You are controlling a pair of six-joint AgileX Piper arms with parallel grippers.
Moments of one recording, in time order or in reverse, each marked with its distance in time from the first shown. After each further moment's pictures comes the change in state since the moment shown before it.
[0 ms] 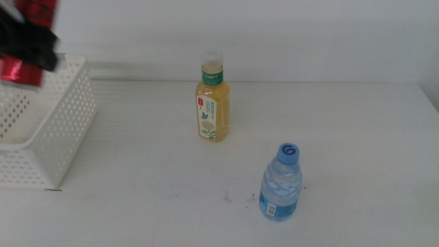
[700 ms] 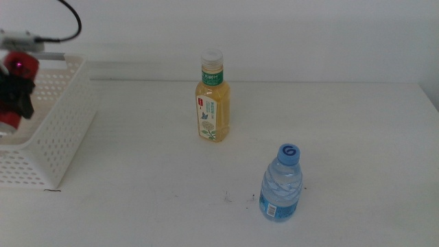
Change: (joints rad) left arm 0.226 0.498 -0.259 0.015 0.106 0.113; right arm 0.000 0.000 0.000 0.000 0.000 0.000
